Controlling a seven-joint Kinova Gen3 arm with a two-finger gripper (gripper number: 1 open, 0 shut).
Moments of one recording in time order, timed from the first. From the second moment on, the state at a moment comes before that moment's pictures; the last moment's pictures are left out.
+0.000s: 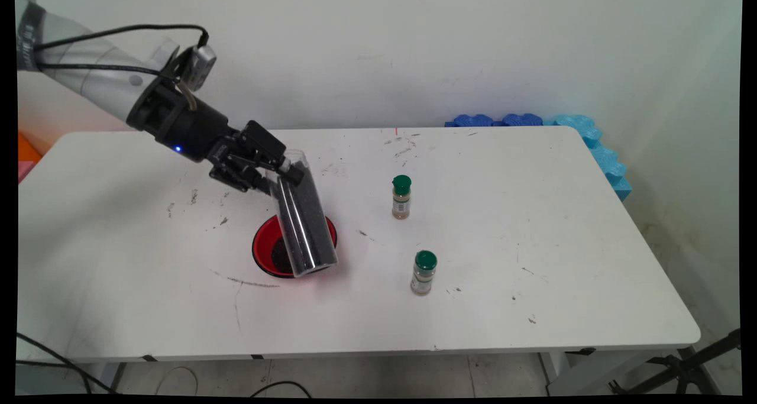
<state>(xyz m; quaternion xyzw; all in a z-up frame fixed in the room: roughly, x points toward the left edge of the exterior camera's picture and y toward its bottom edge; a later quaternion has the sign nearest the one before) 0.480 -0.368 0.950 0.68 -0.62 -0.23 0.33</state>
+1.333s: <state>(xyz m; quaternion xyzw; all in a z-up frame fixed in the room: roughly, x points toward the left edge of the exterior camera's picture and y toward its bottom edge) 0.425 -0.347 1.036 0.39 -0.83 -0.04 0.40</state>
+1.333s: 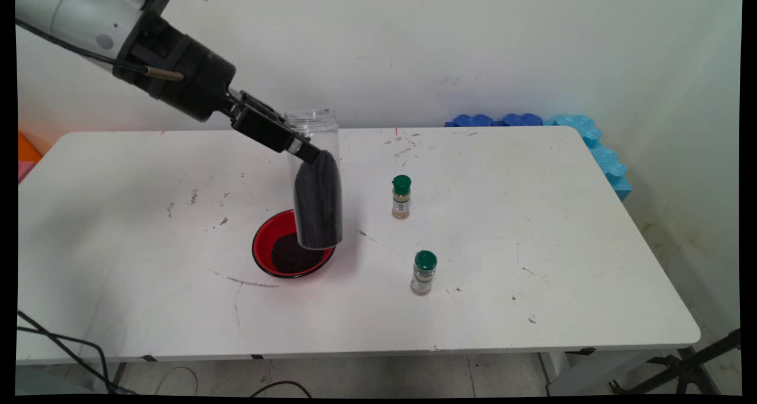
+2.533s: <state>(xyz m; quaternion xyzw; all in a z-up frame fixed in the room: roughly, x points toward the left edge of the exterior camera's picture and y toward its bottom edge) 0.374 -0.339 1.086 0.17 -0.88 0.12 0.42</state>
